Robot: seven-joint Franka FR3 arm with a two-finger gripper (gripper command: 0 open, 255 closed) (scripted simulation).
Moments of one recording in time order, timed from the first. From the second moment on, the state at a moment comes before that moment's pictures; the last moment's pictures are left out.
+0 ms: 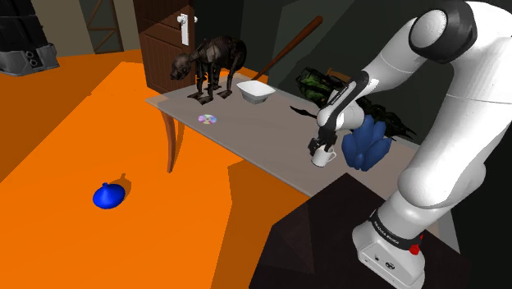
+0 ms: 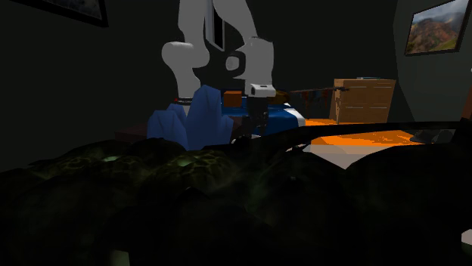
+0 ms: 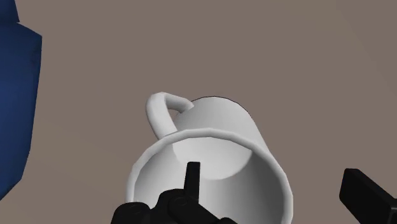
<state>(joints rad) -0.21 0.26 -0.24 -2.55 -0.01 2.81 -0.21</state>
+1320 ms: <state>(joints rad) -0.19 0.15 -0.27 -2.55 -0.06 2.71 -0.18</state>
